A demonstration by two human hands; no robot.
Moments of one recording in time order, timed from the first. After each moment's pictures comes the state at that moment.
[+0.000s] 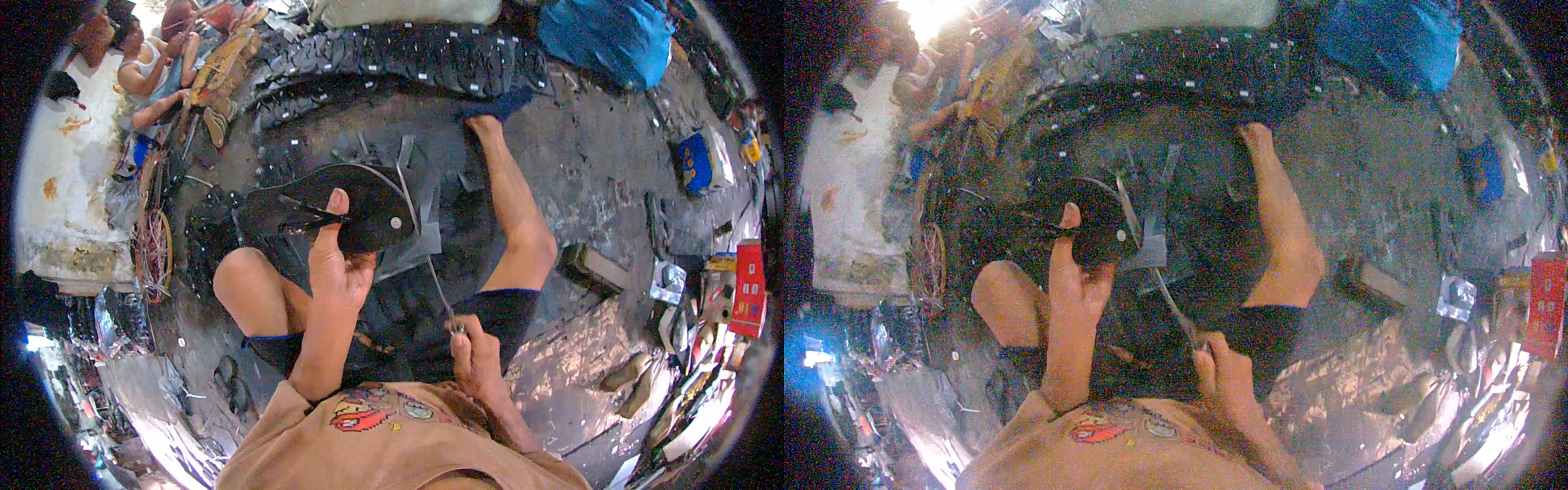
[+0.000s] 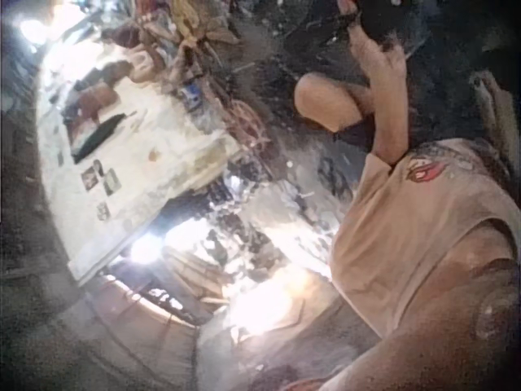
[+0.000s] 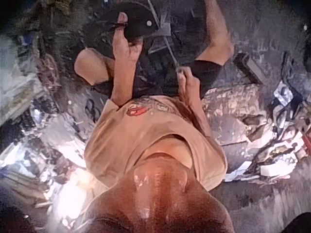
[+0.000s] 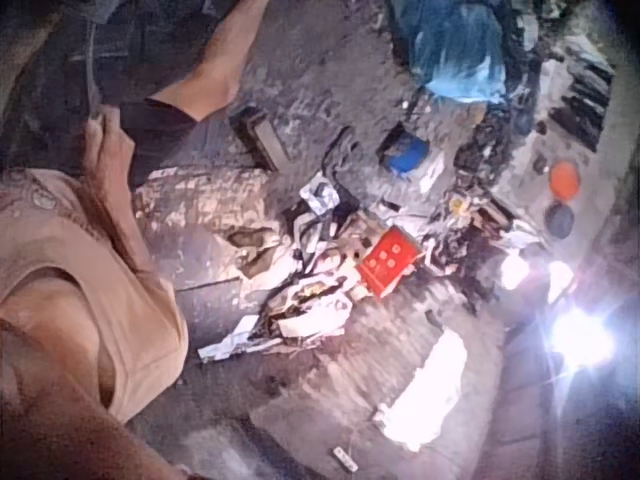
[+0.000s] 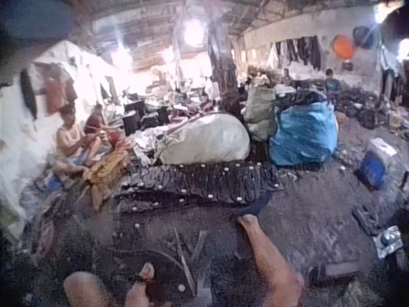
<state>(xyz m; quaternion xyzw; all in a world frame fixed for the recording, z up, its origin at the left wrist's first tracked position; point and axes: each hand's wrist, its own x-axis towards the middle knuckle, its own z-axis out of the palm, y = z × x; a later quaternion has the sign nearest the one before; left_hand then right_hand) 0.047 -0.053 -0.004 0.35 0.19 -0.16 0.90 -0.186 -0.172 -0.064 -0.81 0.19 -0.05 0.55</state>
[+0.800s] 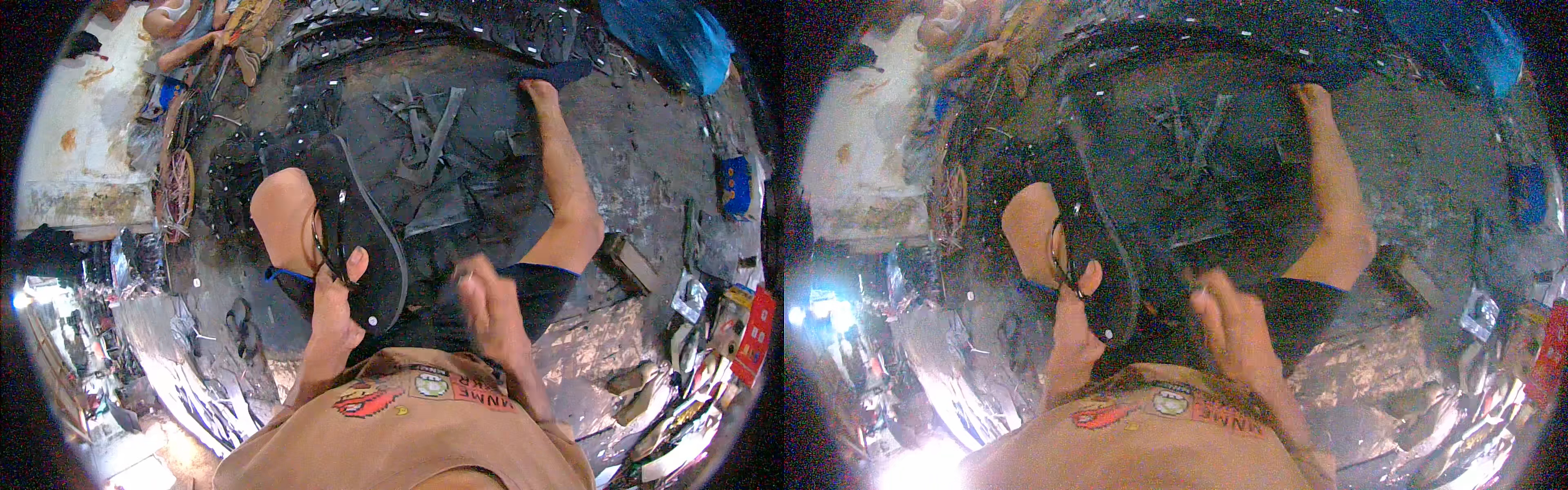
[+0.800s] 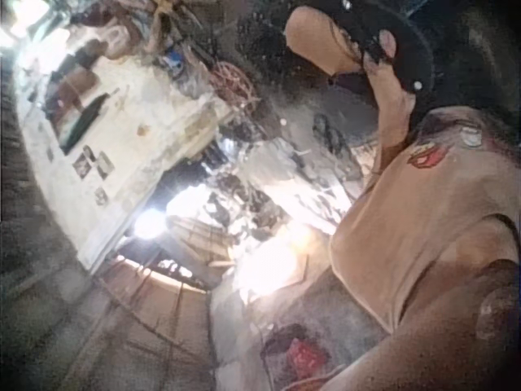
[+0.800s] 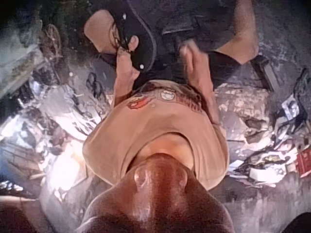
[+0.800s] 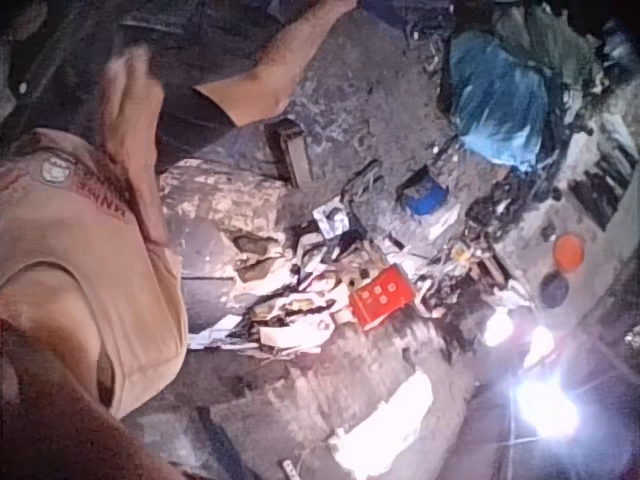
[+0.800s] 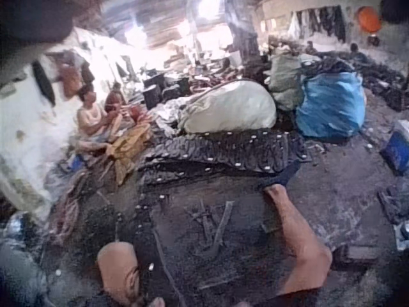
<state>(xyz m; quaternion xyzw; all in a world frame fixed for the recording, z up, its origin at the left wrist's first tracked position) -0.045 0.037 -0.016 0.52 0.26 -0.18 0.79 -0.122 -0.176 -0.044 -0.78 0.10 0.02 0.62</state>
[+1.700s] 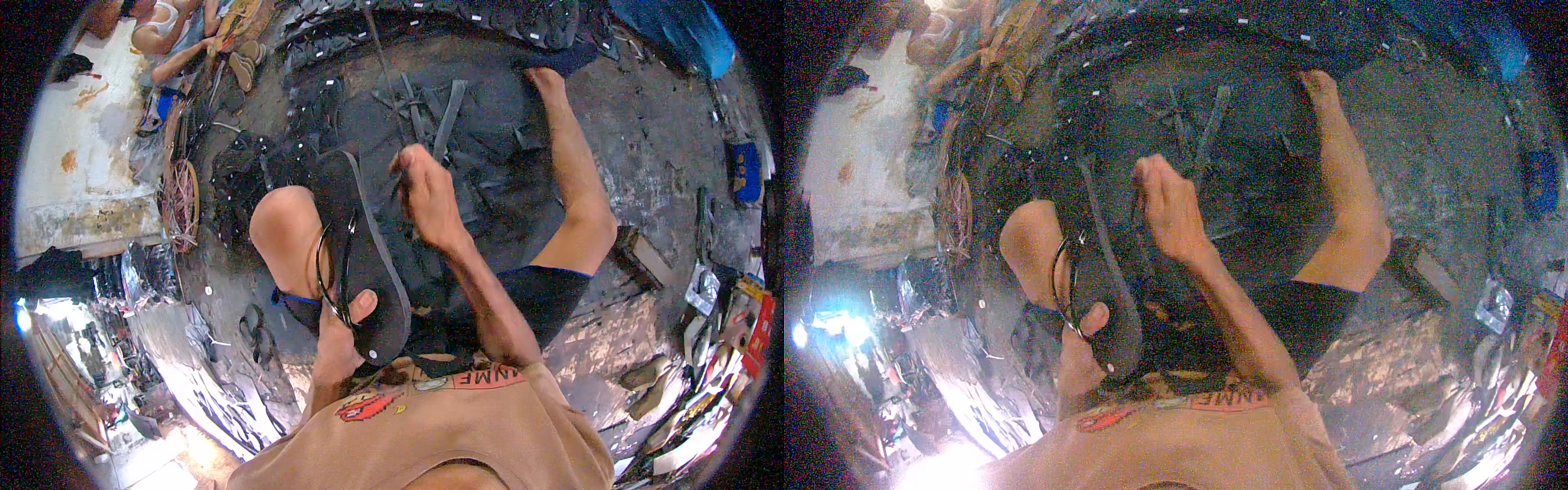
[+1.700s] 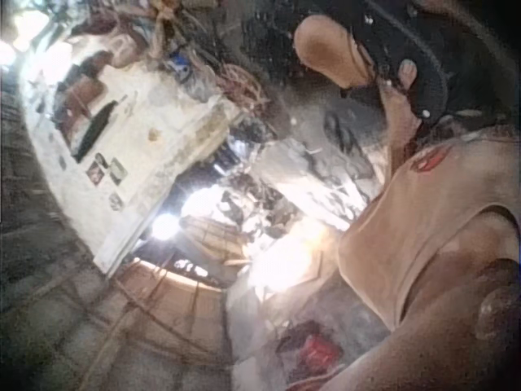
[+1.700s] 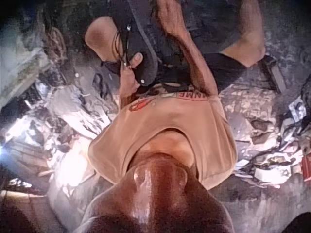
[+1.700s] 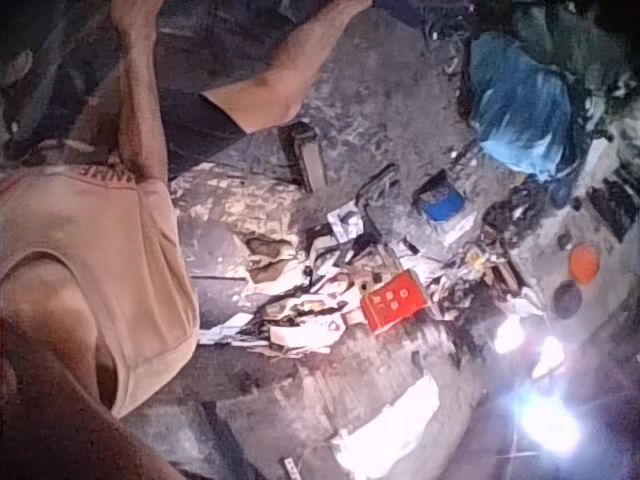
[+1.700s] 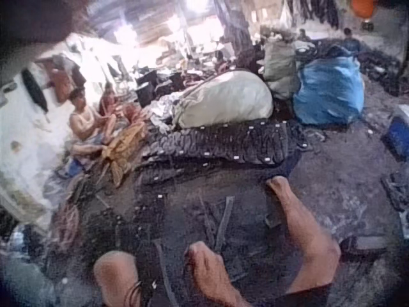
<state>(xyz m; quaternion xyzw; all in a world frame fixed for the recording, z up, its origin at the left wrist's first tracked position) -0.059 0.045 -0.014 0.53 0.25 -0.23 0.78 0.051 -0.137 -0.119 -0.70 0.07 -0.08 0.70</state>
